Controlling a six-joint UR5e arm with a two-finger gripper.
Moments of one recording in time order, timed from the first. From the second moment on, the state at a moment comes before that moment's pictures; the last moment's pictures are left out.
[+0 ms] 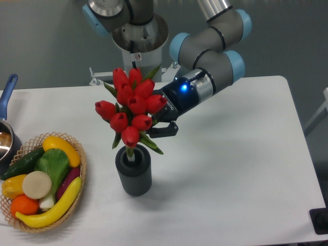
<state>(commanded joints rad) 2.66 -1.86 -1.94 -0.75 -0.09 1.28</state>
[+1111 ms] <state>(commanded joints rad) 2.65 -1.95 -1.98 -0.75 0.04 1.41</state>
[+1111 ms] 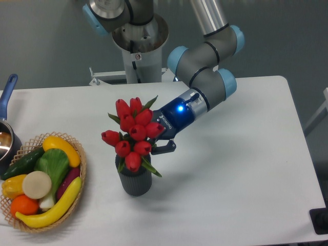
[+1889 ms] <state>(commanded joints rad) 2.65 -1.97 -2.00 -0.75 0.07 1.48</state>
